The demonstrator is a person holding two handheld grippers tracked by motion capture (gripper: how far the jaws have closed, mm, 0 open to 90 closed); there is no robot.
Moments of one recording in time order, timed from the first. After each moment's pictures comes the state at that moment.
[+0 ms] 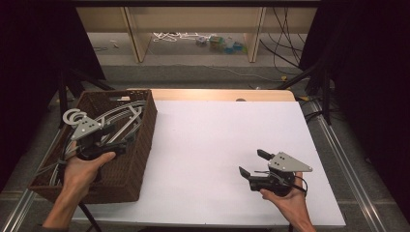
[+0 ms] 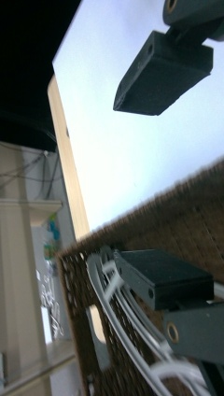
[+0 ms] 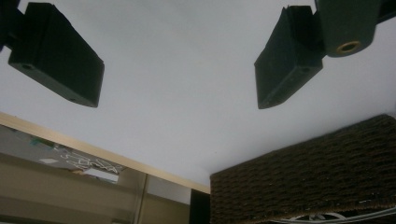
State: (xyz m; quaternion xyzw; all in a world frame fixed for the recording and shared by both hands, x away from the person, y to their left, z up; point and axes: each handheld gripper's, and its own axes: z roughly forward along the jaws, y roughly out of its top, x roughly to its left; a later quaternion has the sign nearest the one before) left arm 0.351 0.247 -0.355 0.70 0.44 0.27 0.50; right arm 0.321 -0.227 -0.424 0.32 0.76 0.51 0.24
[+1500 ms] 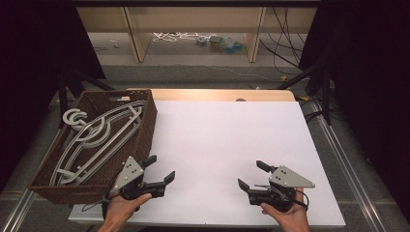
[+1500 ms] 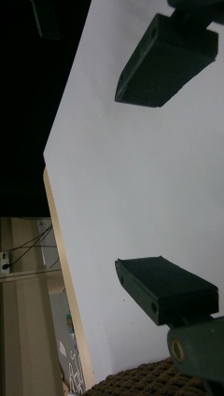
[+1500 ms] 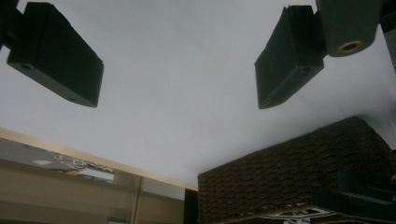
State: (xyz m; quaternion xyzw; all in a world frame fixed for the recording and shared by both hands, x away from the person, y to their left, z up) left arm 0.304 0.174 -0.440 0.72 0.33 0.24 0.57; right arm 0.288 -0.222 -0.433 0.33 0.75 0.53 0.22
